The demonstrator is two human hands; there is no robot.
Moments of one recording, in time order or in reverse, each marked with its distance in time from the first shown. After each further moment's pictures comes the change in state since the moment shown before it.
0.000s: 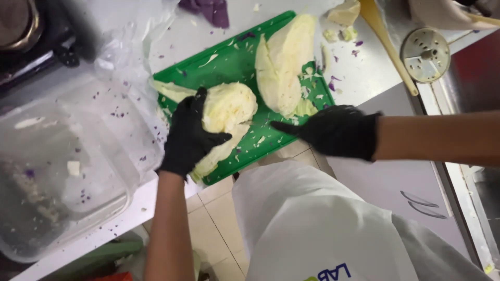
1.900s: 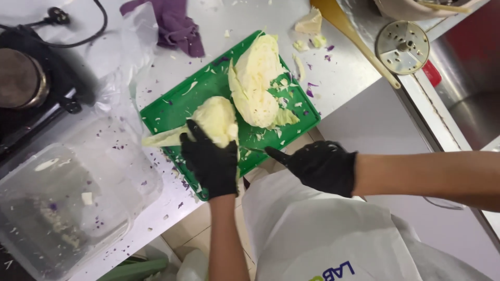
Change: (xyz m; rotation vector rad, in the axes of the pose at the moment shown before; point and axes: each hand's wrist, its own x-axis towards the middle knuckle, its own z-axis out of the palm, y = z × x) left_hand -0.010 0.114 0.059 0.245 0.404 -0.371; right_hand -0.046 -0.022 0.084 0.463 0.614 0.003
